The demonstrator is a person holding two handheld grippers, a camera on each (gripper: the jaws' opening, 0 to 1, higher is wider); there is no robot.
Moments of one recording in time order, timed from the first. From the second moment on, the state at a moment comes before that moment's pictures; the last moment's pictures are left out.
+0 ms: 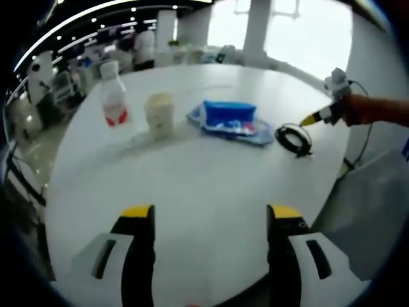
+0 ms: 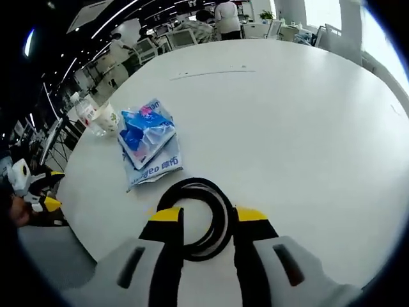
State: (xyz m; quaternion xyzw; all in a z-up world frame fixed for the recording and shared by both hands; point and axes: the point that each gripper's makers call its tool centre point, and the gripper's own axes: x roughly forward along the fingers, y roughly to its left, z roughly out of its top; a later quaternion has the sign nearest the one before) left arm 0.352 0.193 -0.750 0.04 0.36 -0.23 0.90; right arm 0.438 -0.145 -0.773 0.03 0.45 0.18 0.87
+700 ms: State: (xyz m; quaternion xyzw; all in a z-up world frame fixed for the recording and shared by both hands) left arm 0.353 0.192 -0.745 0.03 0.35 -0.23 0.91; right arm 0.418 -0.091 -0.759 0.03 0.44 0.22 0.87
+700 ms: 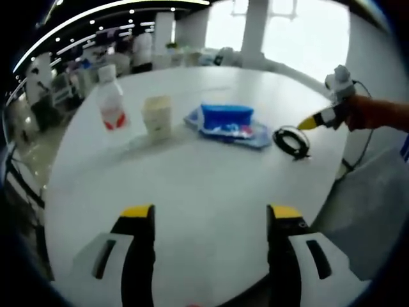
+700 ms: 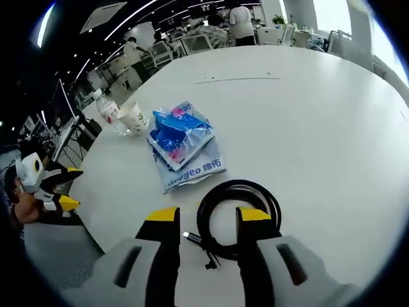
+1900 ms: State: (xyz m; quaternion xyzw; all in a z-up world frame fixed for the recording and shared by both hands) left arm 0.347 0.184 -0.750 0.04 0.36 -0.25 0.90; right arm 0.505 -0.016 -0.784 0.05 0.44 0.20 0.88
